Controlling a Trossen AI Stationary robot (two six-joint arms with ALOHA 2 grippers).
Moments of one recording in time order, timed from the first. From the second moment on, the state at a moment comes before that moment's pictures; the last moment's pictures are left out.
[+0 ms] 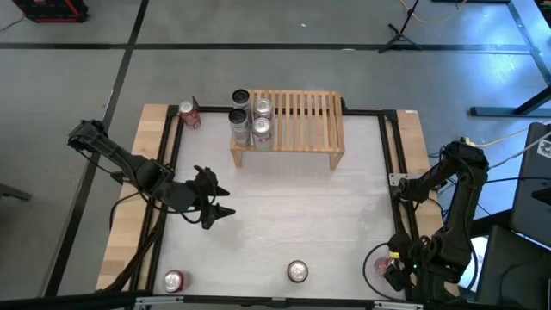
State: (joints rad) left arm -0.52 1.07 1.00 -0.61 -0.45 -0.94; right arm 1.24 1.46 1.20 -1.16 0.01 2.12
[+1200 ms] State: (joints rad) left arm -0.51 0.99 1.05 -0.62 -0.40 -0.90; right arm 0.92 1.43 1.40 -1.26 0.24 1.47
